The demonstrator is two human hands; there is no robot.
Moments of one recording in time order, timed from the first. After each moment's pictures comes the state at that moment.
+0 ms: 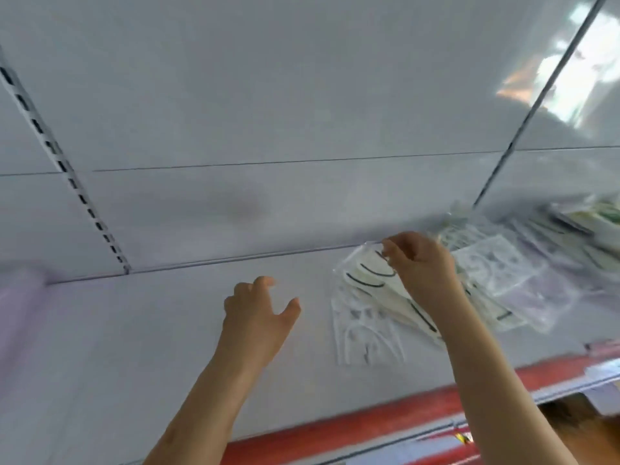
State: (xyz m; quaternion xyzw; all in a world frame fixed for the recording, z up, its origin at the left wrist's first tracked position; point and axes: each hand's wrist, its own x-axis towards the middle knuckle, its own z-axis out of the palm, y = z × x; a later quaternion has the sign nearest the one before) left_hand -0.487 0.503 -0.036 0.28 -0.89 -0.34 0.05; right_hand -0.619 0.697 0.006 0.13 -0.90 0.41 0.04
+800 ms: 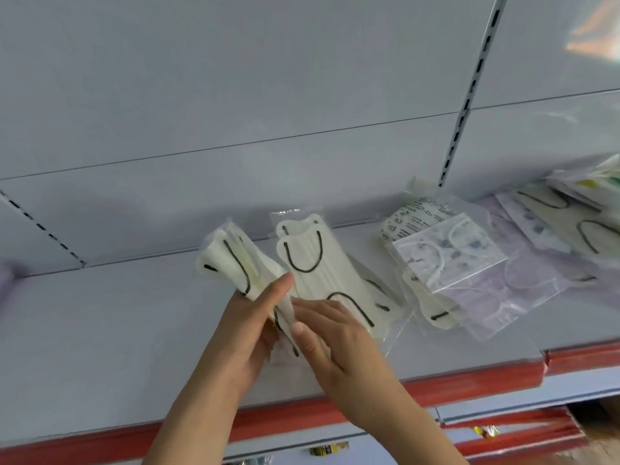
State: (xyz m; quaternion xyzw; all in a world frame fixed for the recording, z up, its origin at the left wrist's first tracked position) left_hand -0.538 0.647 -0.029 0.27 -0.54 -0.78 0.12; right_hand -0.585 0.789 -0.057 0.44 -0.76 0.47 -0.09
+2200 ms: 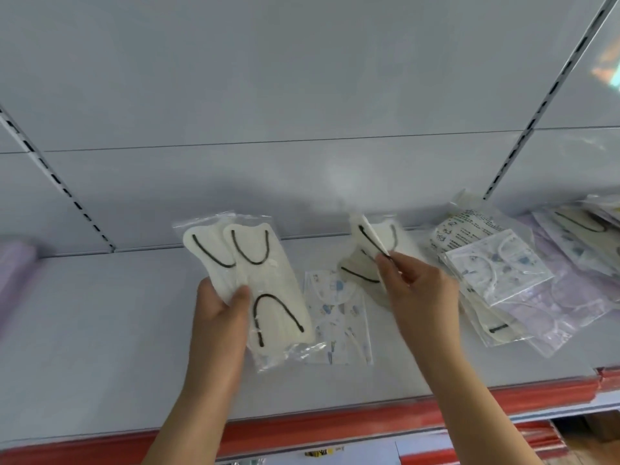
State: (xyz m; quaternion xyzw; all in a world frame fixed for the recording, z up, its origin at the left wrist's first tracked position) left_hand -0.488 0.560 -0.043 0.38 -0.60 -0.65 0.28; right_hand -0.619 0.744 -0.030 0.12 -0.87 0.48 0.07
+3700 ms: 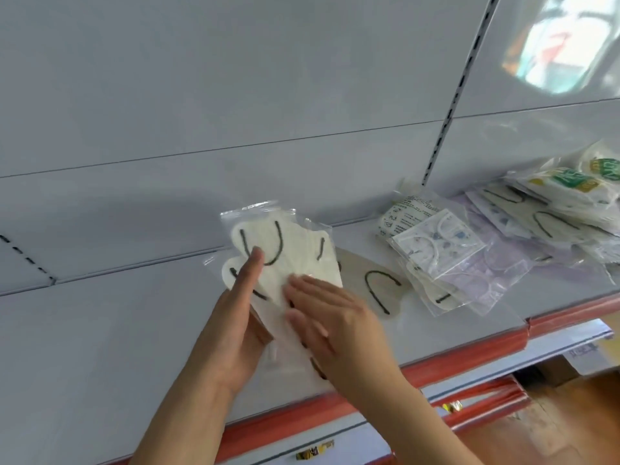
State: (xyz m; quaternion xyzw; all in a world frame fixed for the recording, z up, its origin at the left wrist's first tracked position) left_hand -0.511 0.605 0.001 0.26 -0.47 -0.84 0.08; right_hand -0.561 0.742 -0.042 0.41 -0.81 0.39 0.17
